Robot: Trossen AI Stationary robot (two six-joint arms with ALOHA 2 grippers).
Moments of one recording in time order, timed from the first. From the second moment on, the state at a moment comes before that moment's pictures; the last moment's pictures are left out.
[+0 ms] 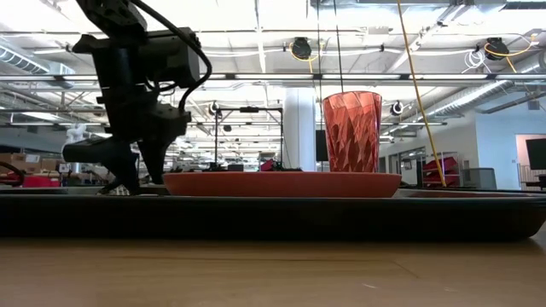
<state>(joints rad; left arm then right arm) -0.01 1.57 0.80 -0.67 -0.38 0.35 0.28 1.68 1.48 -0.23 0.60 -0.18</state>
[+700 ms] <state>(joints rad) 0.02 1.56 0.70 -0.46 -0.36 0.40 0.28 1.68 1.48 -0.23 0.60 -0.18</state>
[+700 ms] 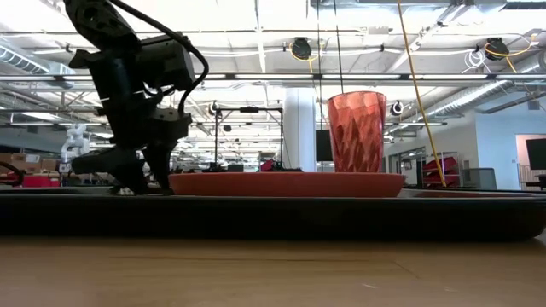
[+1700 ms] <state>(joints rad) 0.01 1.44 0.69 -0.25 -0.24 0.34 0.28 1.68 1.35 0.07 0.60 -0.36</state>
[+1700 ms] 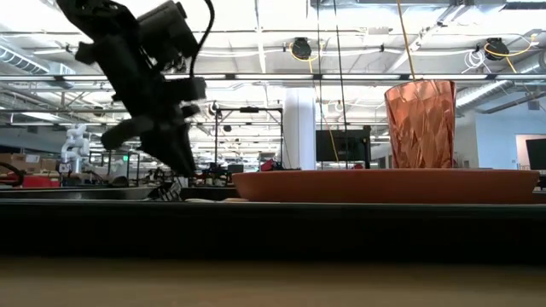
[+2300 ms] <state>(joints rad) 0.16 0.95 0.62 0.23 0.20 0.20 0.30 1.68 1.35 0.07 0.81 -0.11</state>
